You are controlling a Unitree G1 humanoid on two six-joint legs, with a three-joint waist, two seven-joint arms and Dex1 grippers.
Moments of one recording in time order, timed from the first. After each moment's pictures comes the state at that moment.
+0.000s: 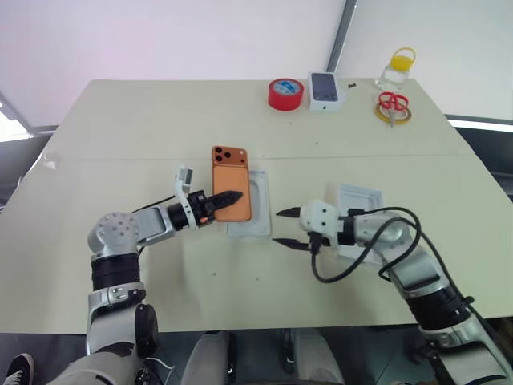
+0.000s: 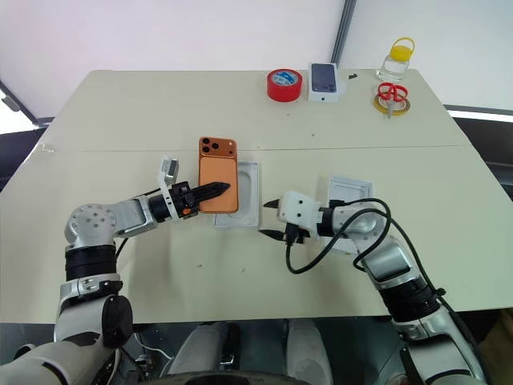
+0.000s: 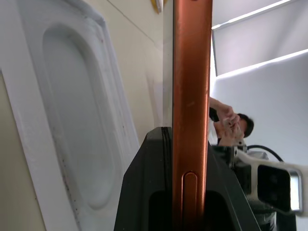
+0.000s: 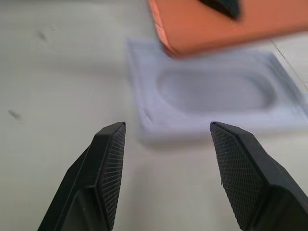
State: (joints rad) left arm -0.59 0.27 0.38 0.26 -0.94 1.34 -0.52; right arm -0.37 -0.59 0.22 -0.09 0.06 0.17 1.00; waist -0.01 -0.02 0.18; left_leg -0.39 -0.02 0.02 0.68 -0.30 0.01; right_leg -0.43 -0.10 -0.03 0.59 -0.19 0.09
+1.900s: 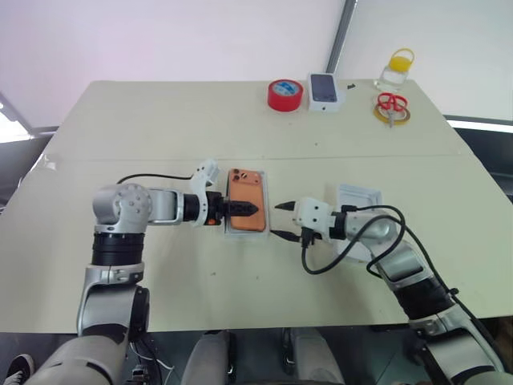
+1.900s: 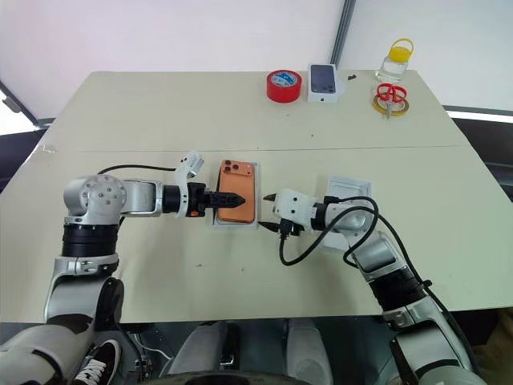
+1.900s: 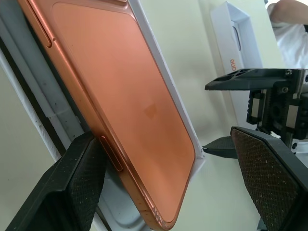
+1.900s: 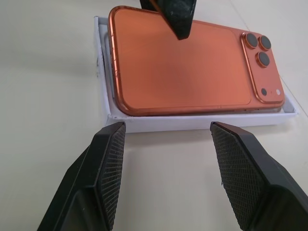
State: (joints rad) left arm -0.73 0.37 0.13 0.10 -0.77 1.50 -0.43; right arm -0.43 -0.52 0.27 0.04 -0.02 0.04 0.94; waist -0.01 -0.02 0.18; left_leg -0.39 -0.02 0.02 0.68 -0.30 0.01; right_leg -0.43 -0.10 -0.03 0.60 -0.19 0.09
